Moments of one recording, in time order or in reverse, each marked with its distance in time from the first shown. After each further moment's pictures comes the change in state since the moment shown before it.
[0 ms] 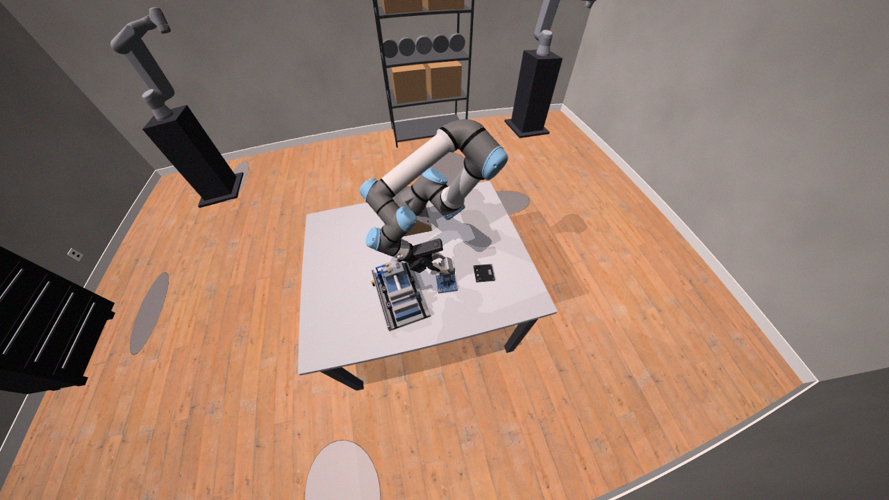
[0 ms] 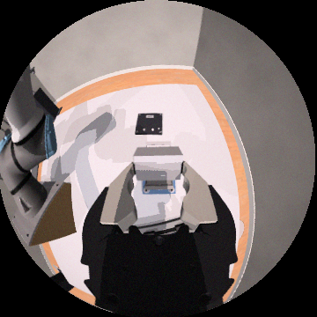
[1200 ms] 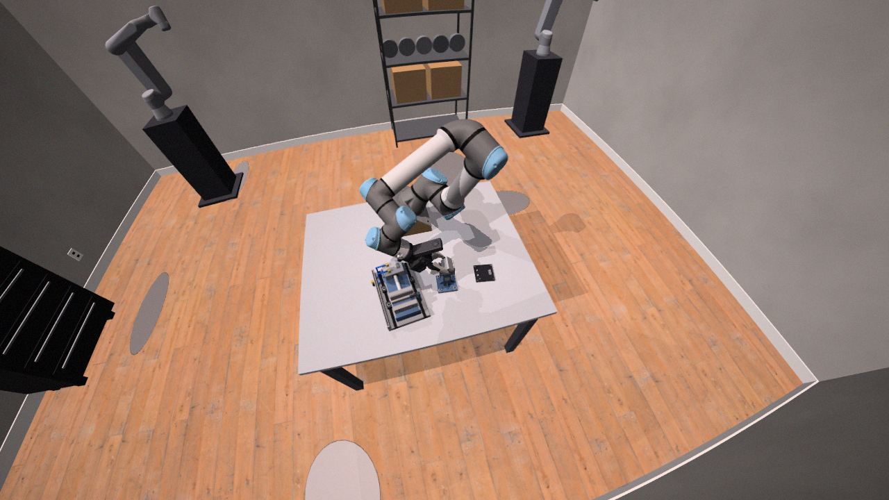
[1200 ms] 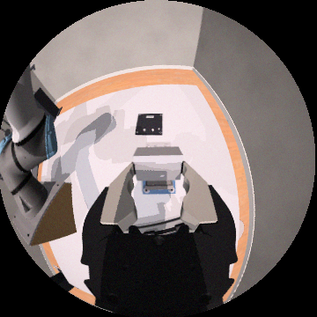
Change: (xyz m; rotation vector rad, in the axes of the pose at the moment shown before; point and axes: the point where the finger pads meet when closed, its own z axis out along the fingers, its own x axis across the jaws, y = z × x) arm 0.000 -0.002 -0.002 0.000 0.000 0.000
